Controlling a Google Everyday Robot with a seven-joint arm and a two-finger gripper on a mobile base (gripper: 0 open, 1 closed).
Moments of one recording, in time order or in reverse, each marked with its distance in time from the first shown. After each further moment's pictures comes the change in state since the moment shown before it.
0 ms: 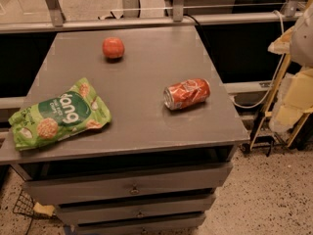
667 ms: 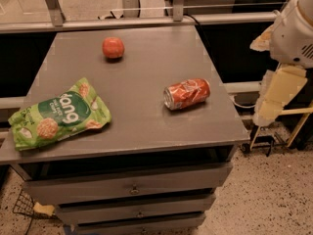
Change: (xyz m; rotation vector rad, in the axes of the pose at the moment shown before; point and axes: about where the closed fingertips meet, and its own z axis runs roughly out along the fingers) arm -0.022 -0.011 0.015 0.000 -0.022 -0.059
